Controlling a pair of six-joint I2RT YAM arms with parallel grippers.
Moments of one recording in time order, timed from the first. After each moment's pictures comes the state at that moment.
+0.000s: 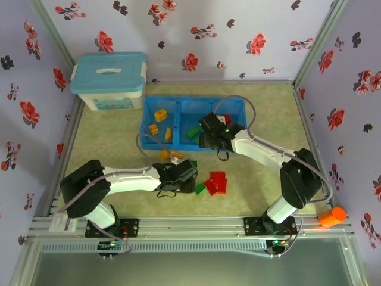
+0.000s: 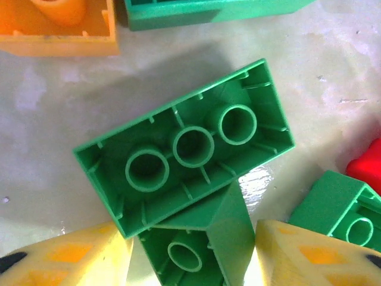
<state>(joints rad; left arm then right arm) -1.13 1.57 0.80 -0.41 -0.12 -0.96 0.73 1.60 1.17 -0.67 0.25 0.66</state>
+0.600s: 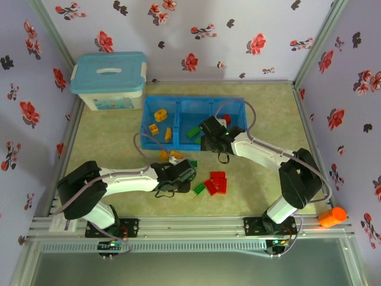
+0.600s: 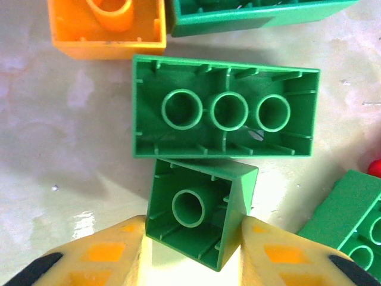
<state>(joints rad) -1.13 1.53 0.79 -0.46 -0.16 -0.95 0.73 1.59 1.12 -0.64 0.25 0.69</state>
